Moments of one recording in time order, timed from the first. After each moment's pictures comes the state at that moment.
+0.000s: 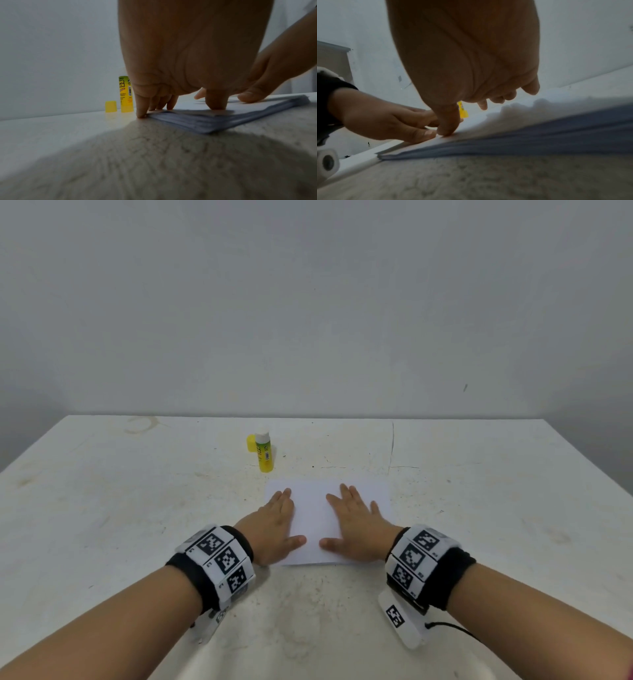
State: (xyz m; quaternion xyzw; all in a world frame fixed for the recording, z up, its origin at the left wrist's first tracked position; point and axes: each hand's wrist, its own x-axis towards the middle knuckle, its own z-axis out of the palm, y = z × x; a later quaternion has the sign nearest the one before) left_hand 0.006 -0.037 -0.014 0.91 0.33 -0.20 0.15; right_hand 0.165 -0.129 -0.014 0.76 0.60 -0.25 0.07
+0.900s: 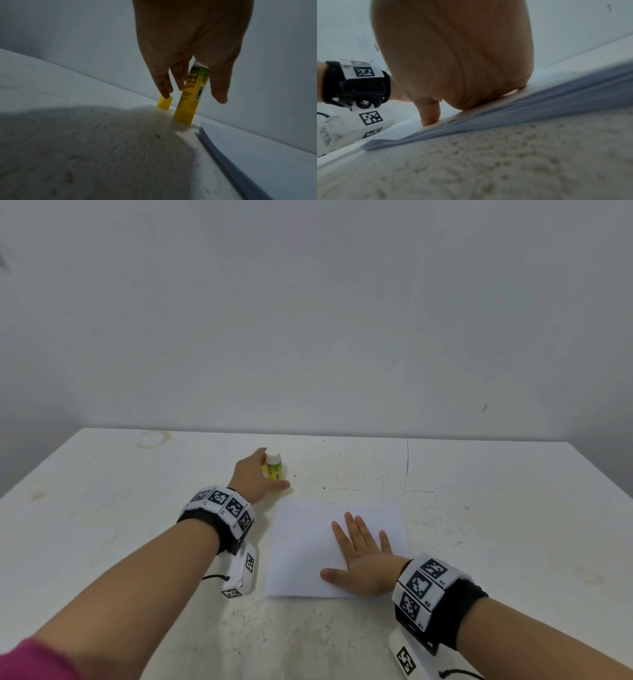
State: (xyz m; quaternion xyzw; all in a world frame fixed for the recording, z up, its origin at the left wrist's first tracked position) left_hand 0.022 0.078 -0.014 0.77 0.48 0.21 0.36; right_hand 0.164 -0.120 -0.022 0.73 0.59 -0.32 0.12
